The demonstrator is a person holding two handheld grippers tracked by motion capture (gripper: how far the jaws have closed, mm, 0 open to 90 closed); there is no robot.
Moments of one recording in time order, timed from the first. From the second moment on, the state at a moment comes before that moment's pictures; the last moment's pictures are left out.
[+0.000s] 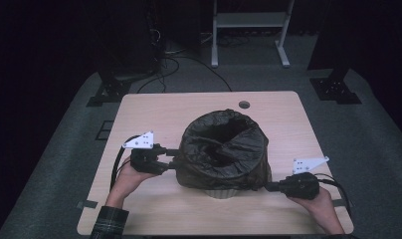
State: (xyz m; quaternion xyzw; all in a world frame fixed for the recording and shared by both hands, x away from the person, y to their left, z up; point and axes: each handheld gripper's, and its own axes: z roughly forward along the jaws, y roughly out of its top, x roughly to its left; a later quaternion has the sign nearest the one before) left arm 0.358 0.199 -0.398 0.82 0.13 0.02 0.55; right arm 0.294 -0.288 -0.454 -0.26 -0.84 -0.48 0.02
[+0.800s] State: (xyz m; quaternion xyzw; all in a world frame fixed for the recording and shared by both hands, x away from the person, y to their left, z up) left arm 0.338 0.218 -0.399 0.82 0.19 0.06 0.54; right arm 0.298 -0.302 -0.393 -0.27 -0.79 -0.54 -0.10
